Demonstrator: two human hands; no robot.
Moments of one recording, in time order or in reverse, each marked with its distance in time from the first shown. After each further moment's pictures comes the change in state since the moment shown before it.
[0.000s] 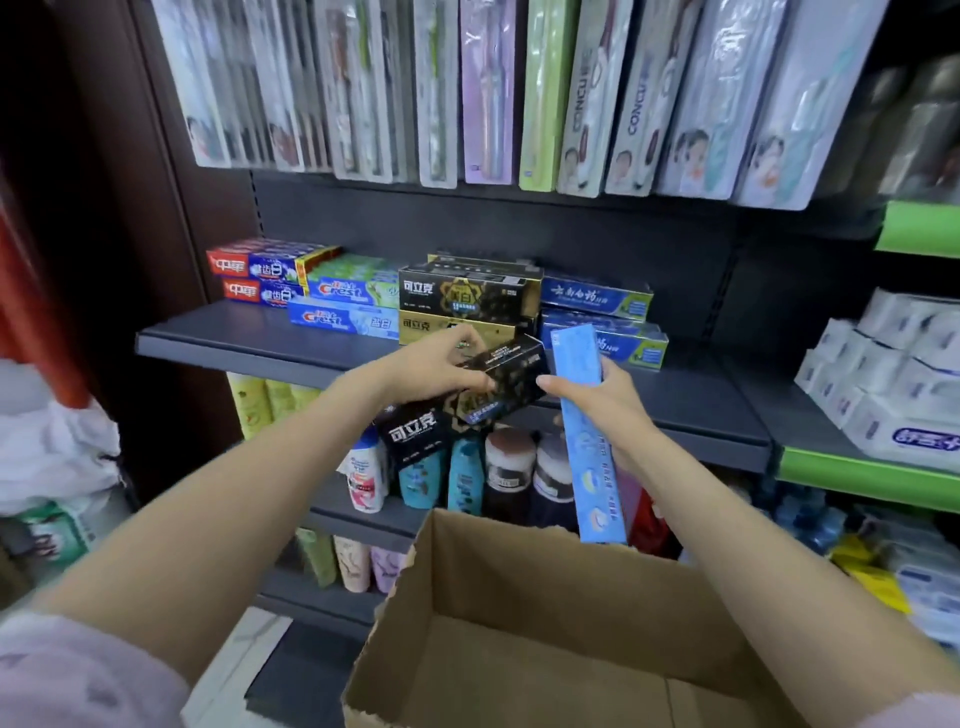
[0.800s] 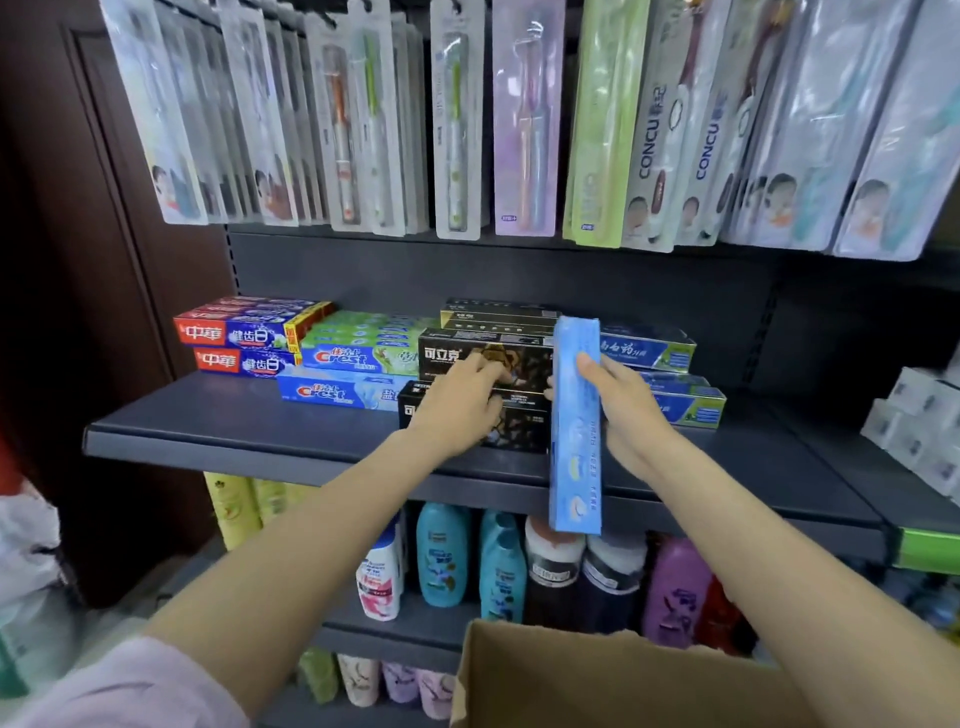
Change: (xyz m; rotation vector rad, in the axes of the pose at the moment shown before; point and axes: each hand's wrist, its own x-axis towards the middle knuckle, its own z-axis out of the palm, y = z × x) left_hand 0.103 -0.066 -0.033 0.532 0.327 0.280; right_hand 0.101 -0.032 0.063 0.252 0.050 -0.063
